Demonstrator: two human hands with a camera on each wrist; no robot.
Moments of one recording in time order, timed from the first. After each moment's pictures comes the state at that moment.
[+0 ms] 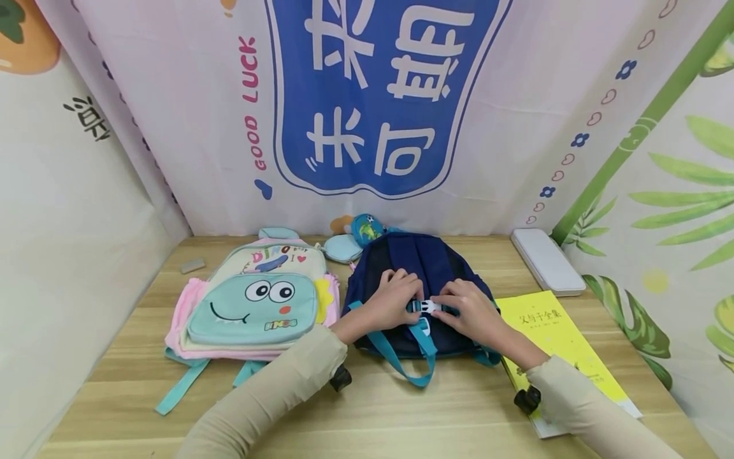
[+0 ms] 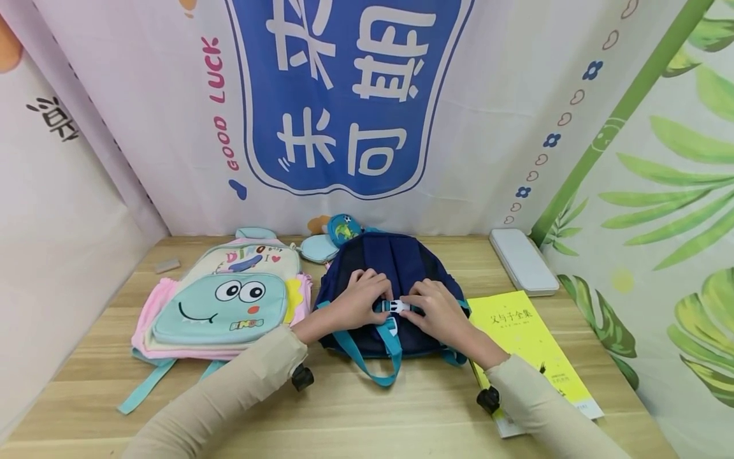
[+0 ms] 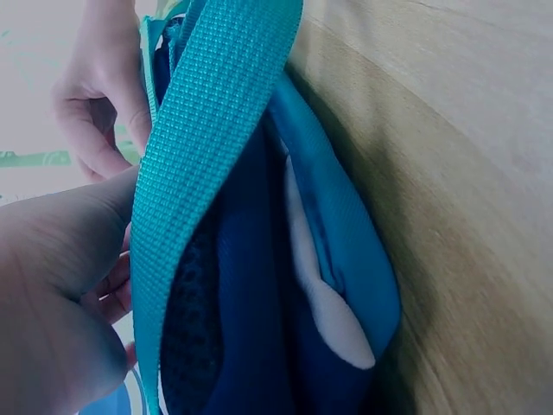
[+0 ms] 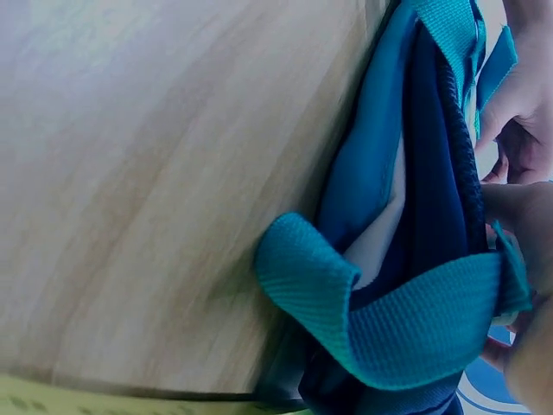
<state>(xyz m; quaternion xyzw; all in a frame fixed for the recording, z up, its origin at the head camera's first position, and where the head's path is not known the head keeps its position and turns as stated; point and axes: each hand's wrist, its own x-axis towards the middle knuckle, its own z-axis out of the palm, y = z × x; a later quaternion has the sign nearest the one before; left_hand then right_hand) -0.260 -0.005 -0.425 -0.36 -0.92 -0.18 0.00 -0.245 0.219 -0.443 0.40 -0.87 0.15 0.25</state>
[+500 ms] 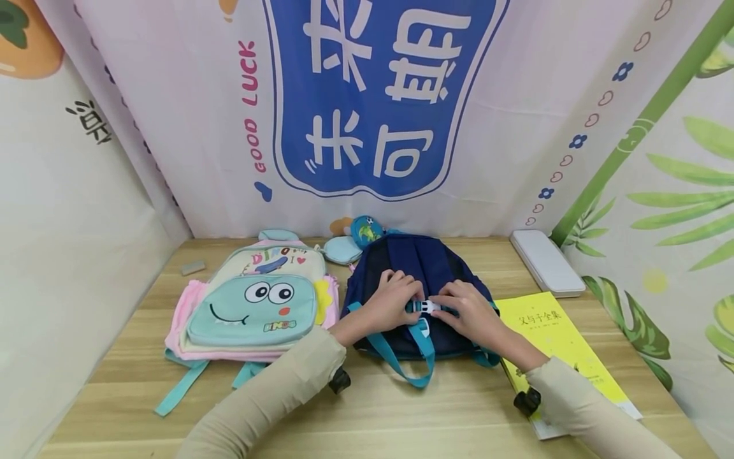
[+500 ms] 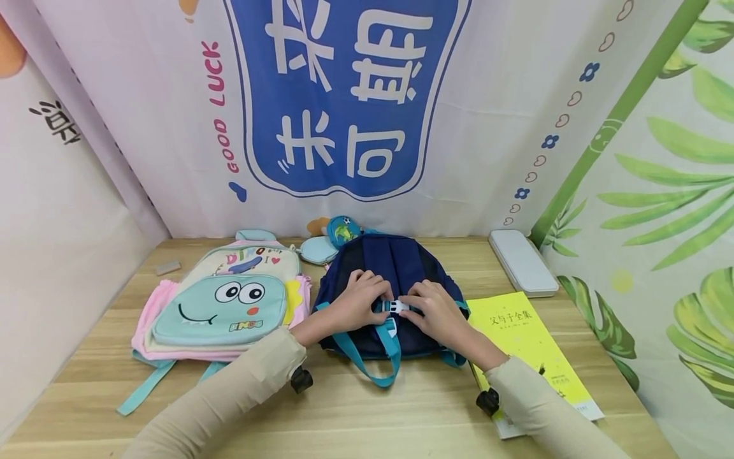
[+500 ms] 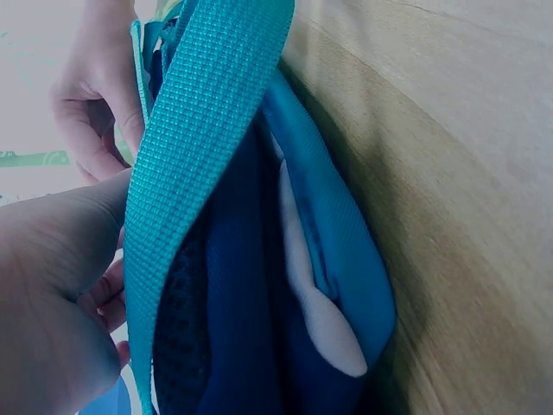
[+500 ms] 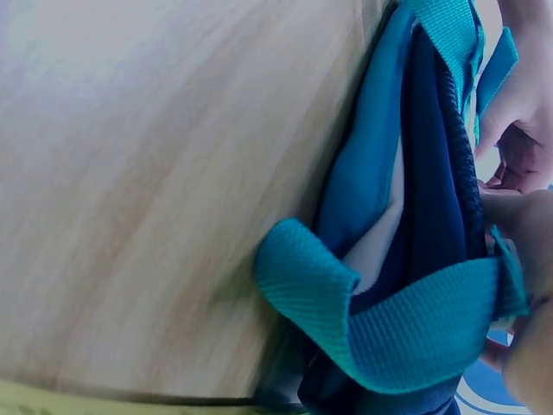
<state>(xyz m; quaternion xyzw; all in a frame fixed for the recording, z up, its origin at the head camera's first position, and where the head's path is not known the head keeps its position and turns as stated) -0.259 -0.005 -0.426 -0.36 -0.91 -0.18 0.02 -0.244 0.220 -0.445 0.40 -0.87 0.15 0.25</state>
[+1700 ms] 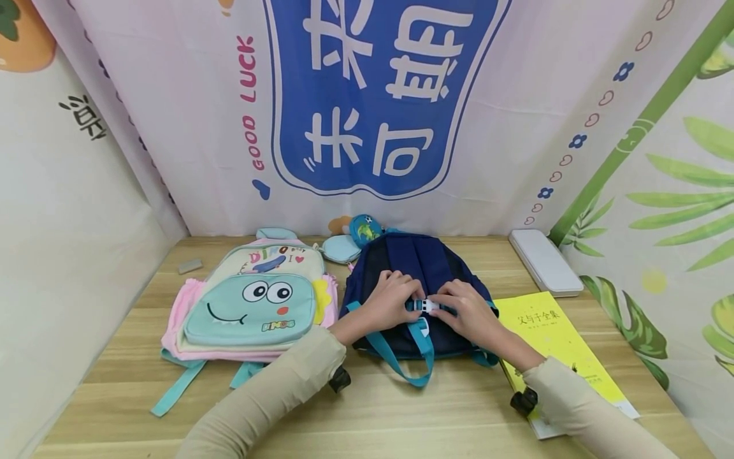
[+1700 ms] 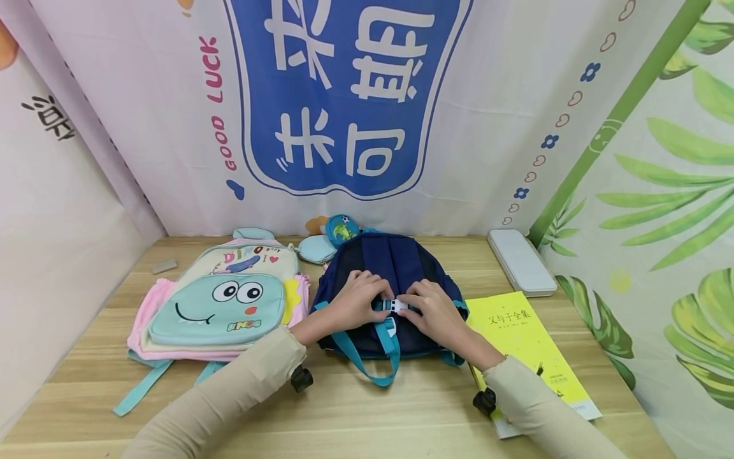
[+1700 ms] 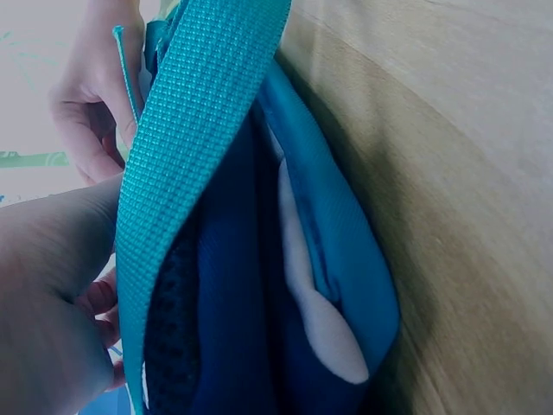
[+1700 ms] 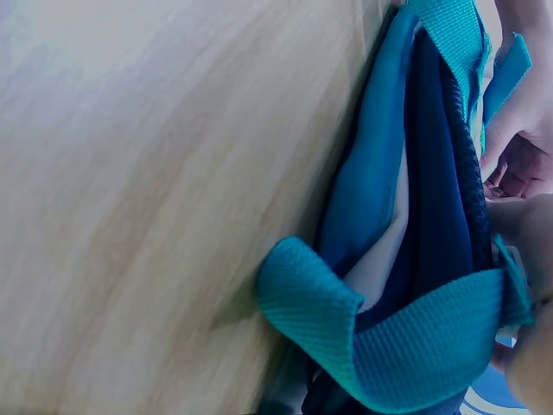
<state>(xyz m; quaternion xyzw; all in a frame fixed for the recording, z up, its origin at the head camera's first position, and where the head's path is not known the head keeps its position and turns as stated) -0.259 -0.005 -0.425 -0.36 -0.91 -0.21 0.05 -0.244 0.217 -0.447 0.40 -0.86 0.17 0.26</state>
